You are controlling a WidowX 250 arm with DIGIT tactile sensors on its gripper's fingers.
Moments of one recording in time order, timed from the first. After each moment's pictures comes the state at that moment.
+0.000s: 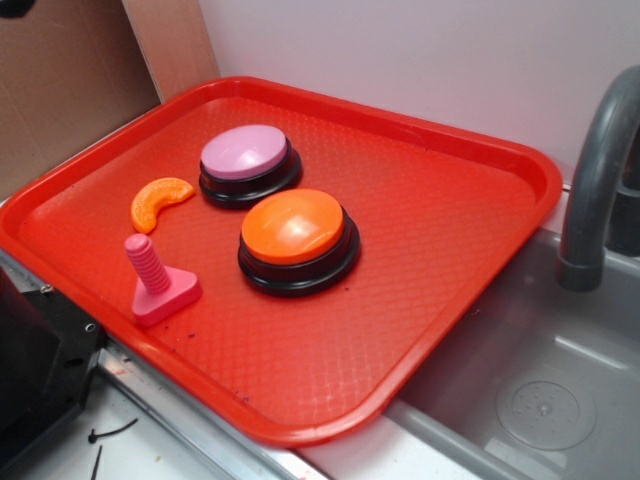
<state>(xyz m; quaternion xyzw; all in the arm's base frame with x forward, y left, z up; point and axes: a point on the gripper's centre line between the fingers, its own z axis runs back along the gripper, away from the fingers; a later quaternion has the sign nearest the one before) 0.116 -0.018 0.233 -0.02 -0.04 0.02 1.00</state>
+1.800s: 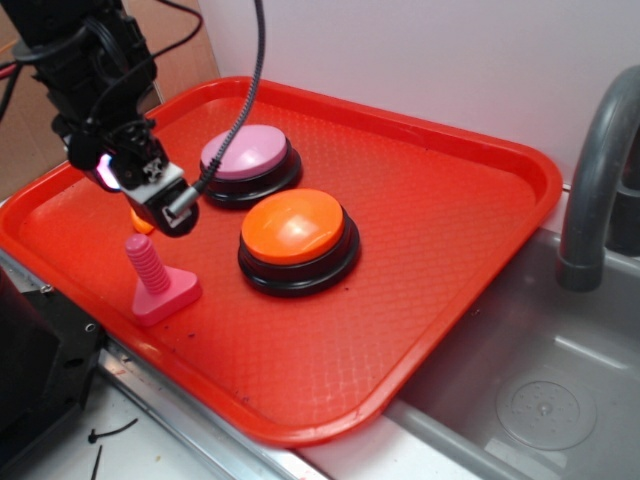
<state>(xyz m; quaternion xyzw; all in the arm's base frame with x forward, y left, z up) 0.145 -0.036 0.096 -0.02 -0.07 0.01 1.00</state>
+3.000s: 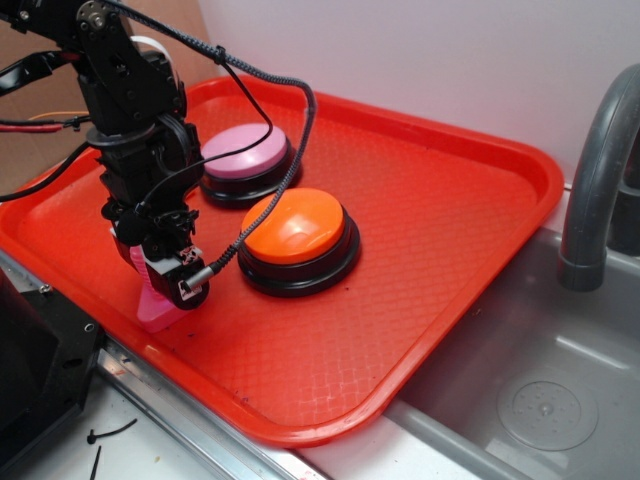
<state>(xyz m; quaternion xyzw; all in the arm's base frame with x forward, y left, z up) 0.139 -0.038 0.035 -0.05 0.04 0.00 1.00</state>
